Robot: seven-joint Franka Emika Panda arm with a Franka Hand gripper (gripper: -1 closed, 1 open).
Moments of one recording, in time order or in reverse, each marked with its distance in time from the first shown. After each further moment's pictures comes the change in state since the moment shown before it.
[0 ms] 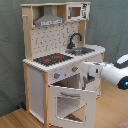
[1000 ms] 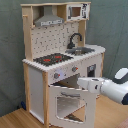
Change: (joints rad) arm -0.007 -0.130 -0.003 -0.004 0.011 0.252 0.118
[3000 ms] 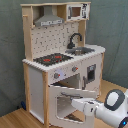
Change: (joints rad) arm -0.055 -0.268 -0.015 0.008 -0.154 0.291 0.361
